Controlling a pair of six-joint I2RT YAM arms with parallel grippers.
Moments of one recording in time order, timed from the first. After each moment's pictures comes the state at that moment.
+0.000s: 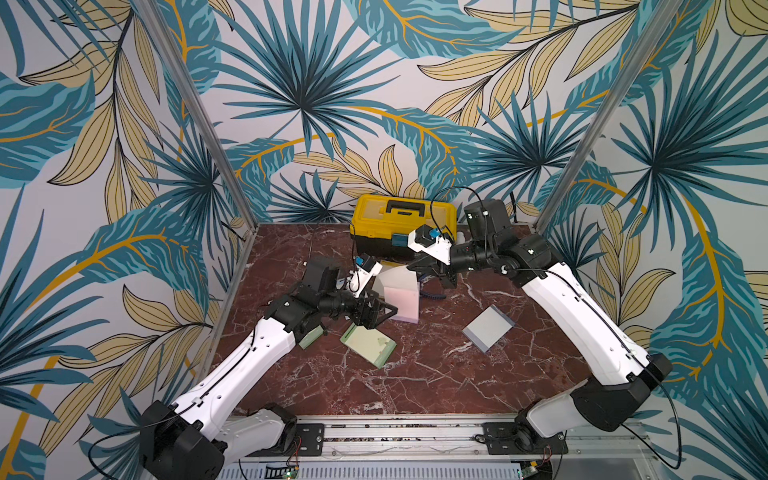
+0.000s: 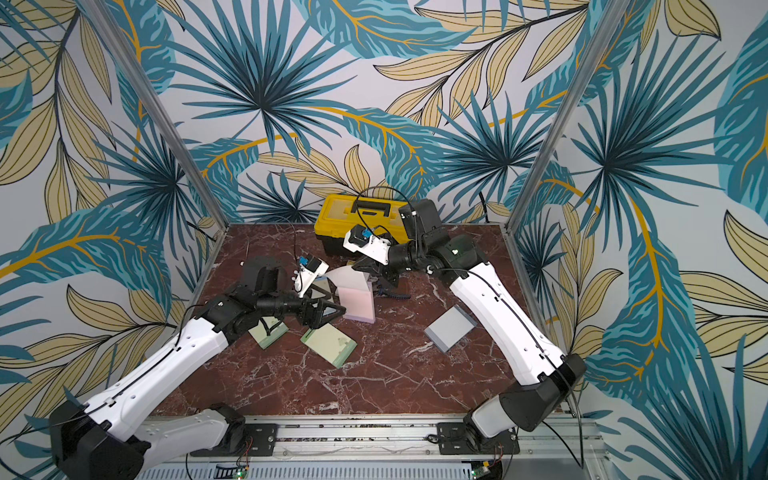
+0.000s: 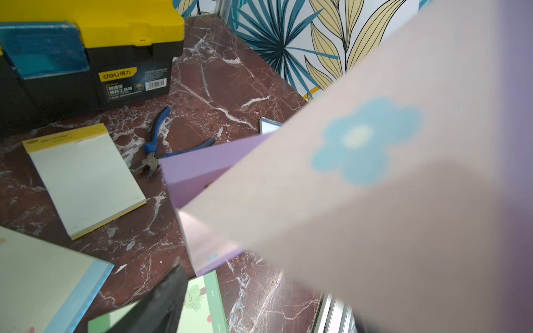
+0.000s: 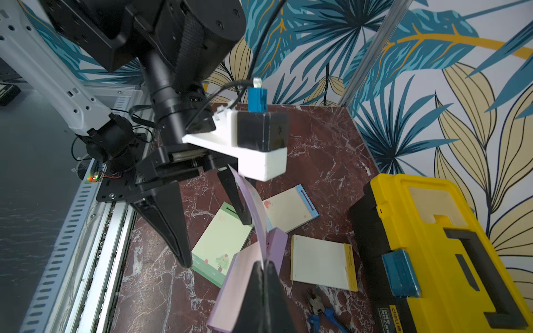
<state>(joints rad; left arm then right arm) -0.48 1.17 1.01 -0.42 0.65 -0.12 0.55 1.51 1.80 -0.92 -0.64 -0.65</state>
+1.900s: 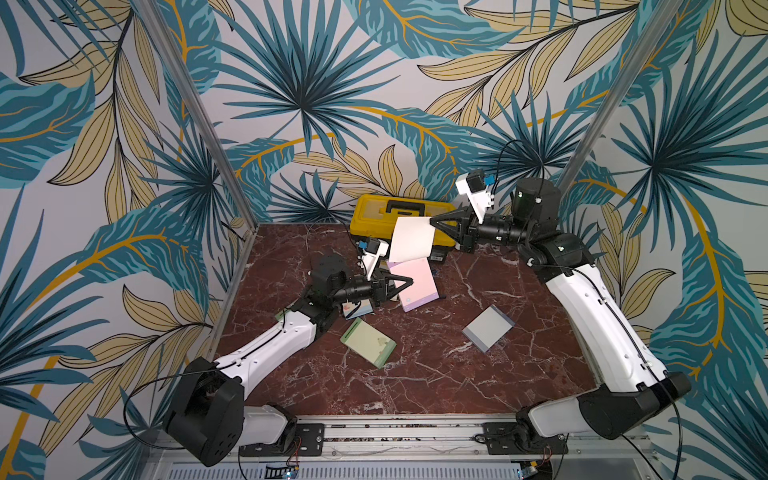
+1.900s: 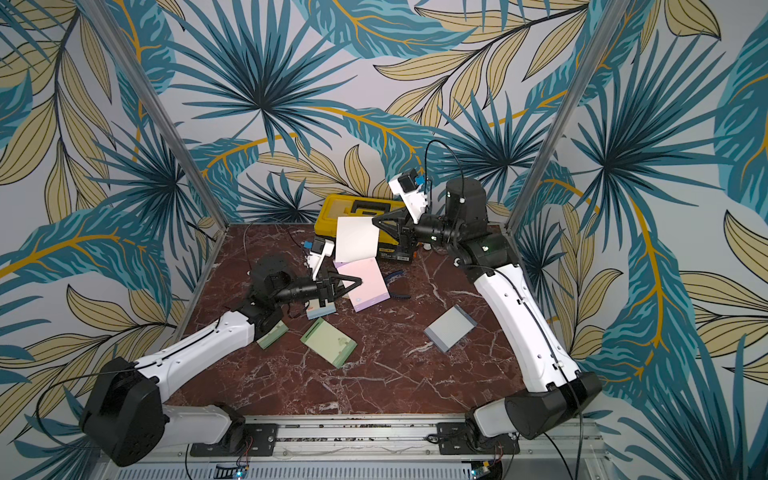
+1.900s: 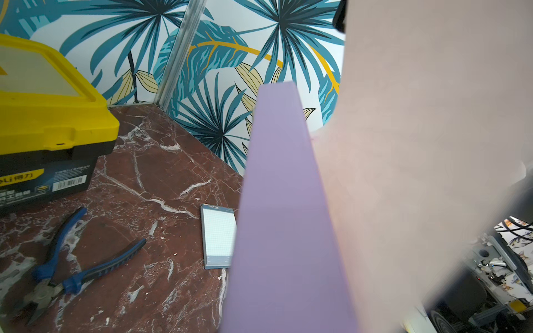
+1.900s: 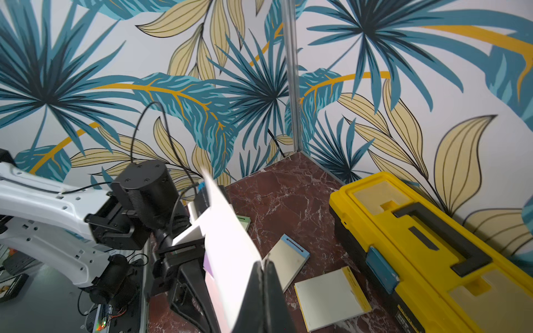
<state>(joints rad) -0.50 1.33 0.88 0.41 0.83 -0.58 0.29 1.45 1.68 -0.48 -0.72 0.00</state>
